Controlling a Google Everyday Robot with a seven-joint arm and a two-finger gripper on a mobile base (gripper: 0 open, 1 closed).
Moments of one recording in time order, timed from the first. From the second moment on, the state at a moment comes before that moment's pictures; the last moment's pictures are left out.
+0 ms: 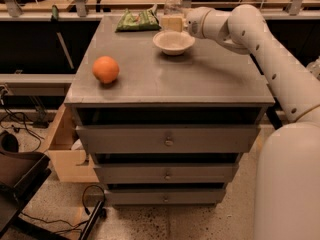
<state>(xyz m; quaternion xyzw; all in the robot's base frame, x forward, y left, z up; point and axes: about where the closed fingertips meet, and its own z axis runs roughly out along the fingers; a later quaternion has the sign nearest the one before) 0.862 -0.057 0.948 -0.29 0.68 0.26 0.62</state>
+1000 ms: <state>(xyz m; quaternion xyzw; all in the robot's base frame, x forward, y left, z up) 0.862 -0.048 0.947 -0.29 0.68 0.26 0.62</state>
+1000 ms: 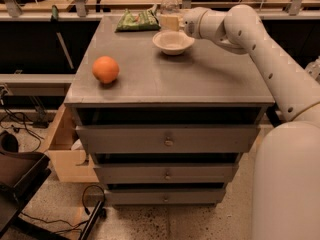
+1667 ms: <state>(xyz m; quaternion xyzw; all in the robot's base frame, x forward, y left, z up) 0.858 -0.048 0.972 -0.29 0.67 0.26 0.63</state>
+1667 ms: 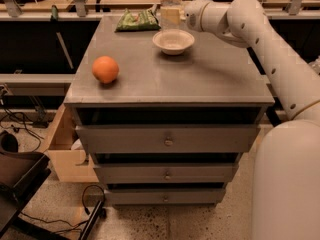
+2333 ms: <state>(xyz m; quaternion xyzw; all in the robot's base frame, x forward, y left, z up) 0.824 -0.039 1.026 -0.32 0.63 0.27 0.66</state>
